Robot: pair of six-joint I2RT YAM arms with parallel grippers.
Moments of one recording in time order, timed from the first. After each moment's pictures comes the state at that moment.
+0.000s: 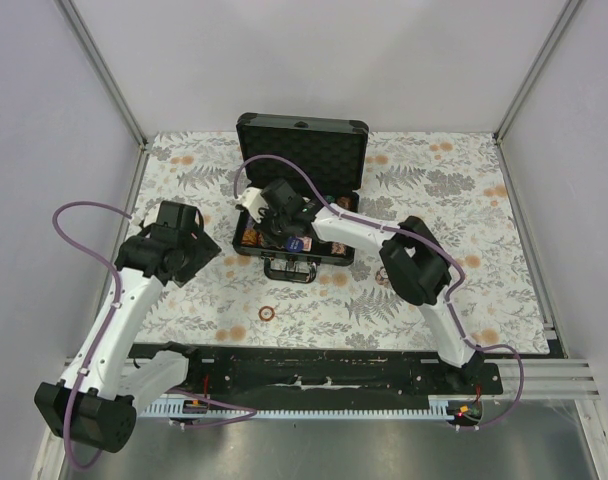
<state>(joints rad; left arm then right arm) -0.23 0.99 1.02 -1.06 -0.24 -0.93 0.86 2.19 1.75 -0.36 -0.18 -0.21</state>
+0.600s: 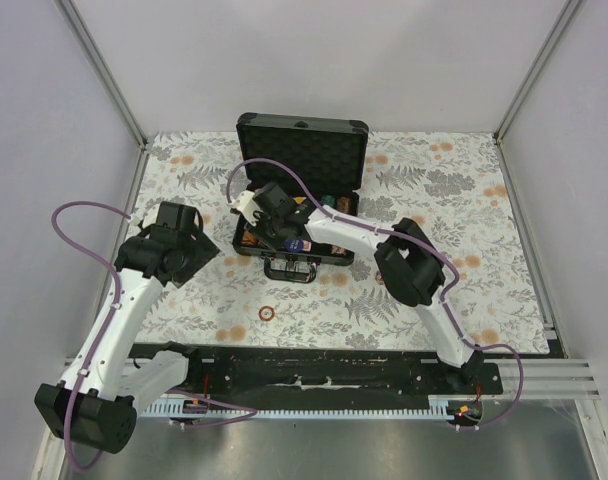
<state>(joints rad) -0.23 0.98 1.01 -1.07 -0.26 -0.92 0.88 2.24 1.82 -0.43 -0.09 -0.21</state>
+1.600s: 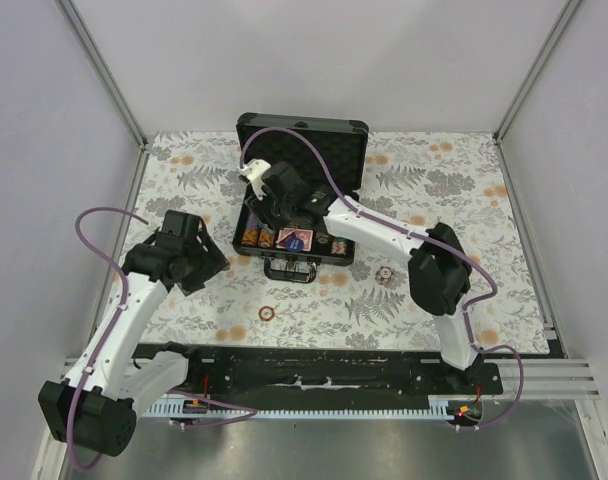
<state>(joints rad) -0.22 0.97 0.92 -1.02 -0.12 -0.83 0.88 2.08 1.81 -0.43 0.02 -0.03</state>
